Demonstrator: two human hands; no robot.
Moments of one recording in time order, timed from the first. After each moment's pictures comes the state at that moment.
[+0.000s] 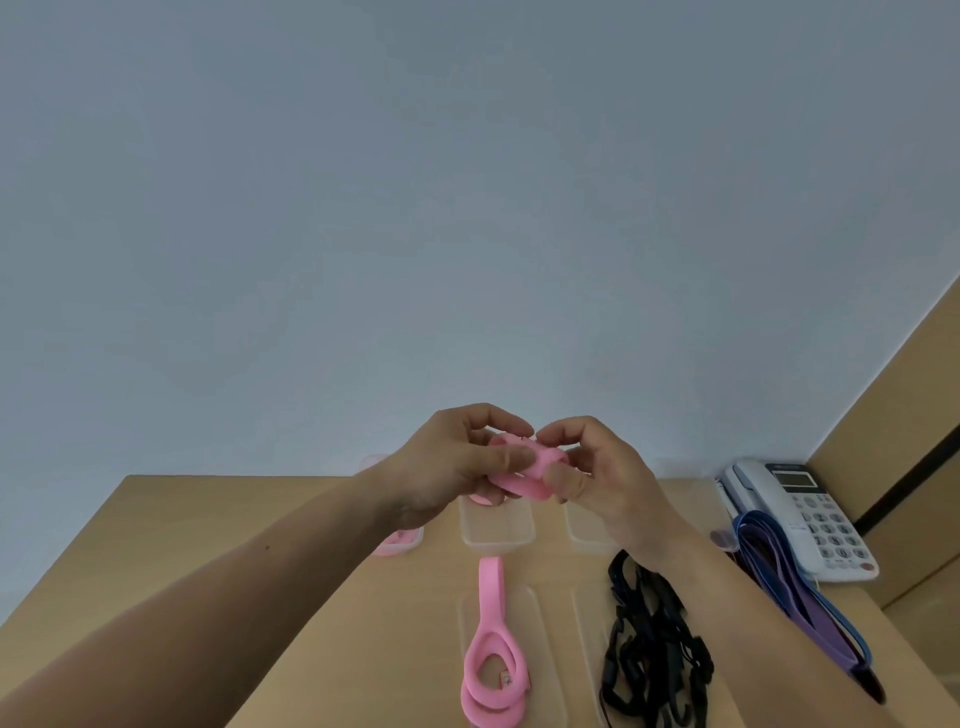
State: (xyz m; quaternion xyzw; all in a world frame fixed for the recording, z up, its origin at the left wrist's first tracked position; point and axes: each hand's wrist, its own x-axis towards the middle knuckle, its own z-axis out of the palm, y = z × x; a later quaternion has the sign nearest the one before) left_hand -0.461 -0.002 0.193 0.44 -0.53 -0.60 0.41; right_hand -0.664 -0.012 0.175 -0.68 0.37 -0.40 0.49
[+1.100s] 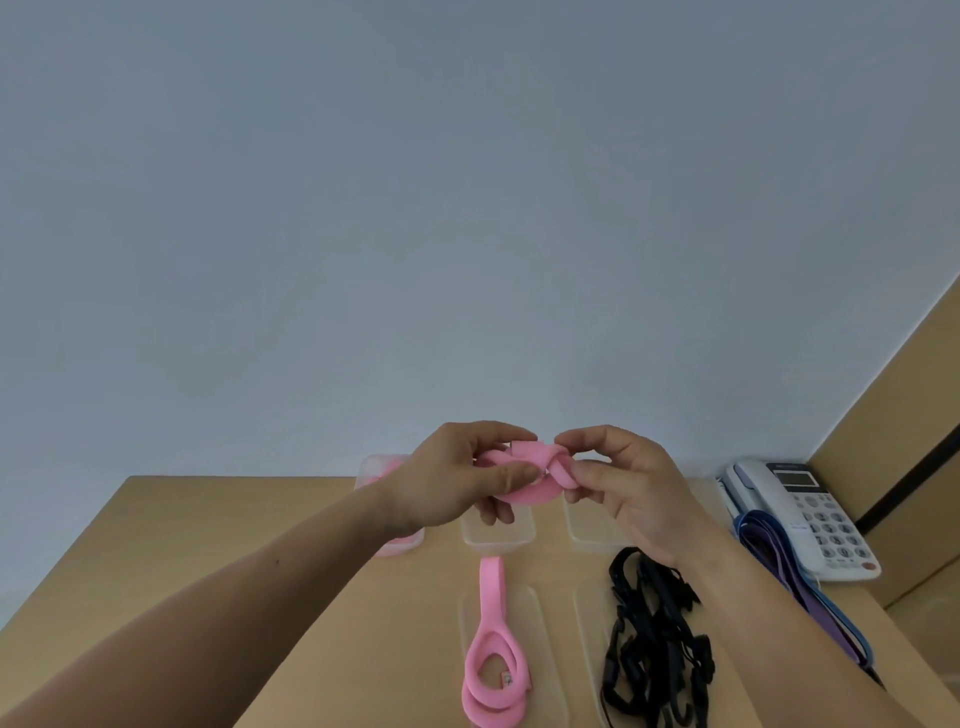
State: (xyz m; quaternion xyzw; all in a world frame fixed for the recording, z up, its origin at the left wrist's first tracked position) left_hand -0.460 0.001 0.183 0.44 -0.65 -0.50 0.36; right_hand -0.682 -0.022 0.169 -0.57 0.34 -0.44 0.61
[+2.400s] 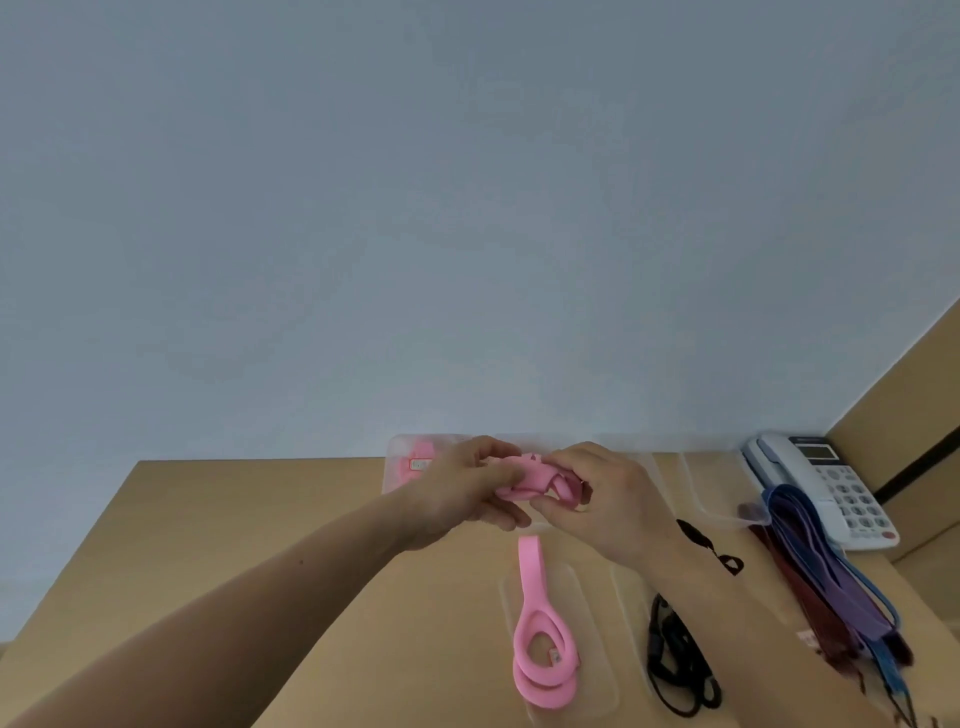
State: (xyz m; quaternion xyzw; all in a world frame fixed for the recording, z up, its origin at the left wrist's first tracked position) left_hand -0.403 -0.016 0.119 0.44 -0.52 -0.65 0.34; right_hand -0.610 -0.016 0.121 -0.82 0.46 -0.32 0.12
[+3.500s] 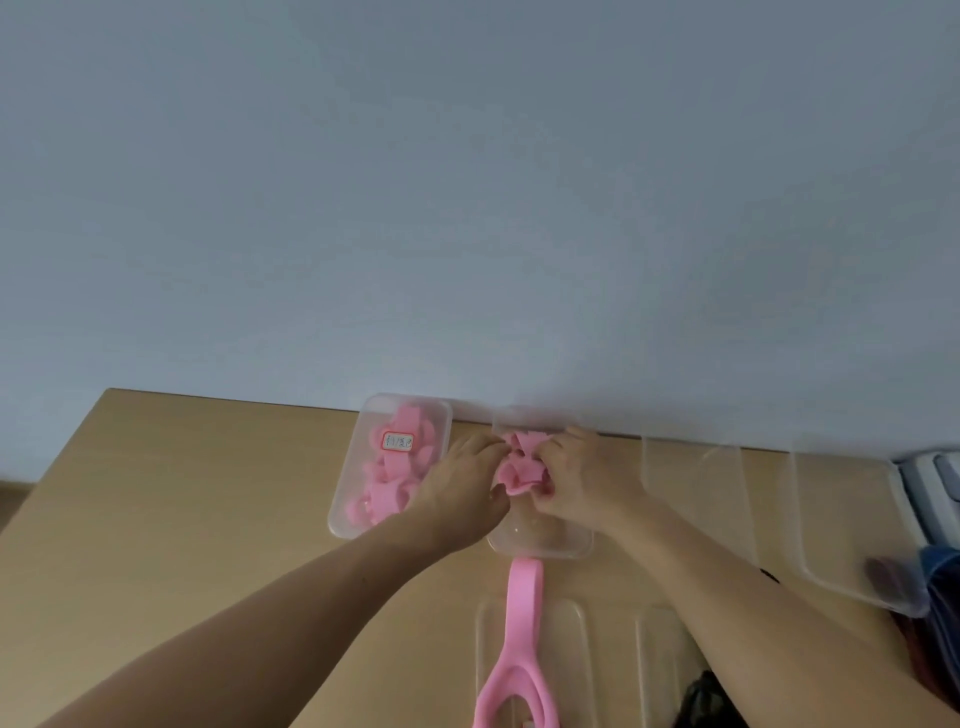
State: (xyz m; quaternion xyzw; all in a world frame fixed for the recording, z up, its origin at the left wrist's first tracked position) left_hand -0.446 -0.133 -0.031 0.65 -0.71 -0.21 0.14; right_hand -0.619 -0.206 -0.044 -0.92 0.39 -0.03 0.06
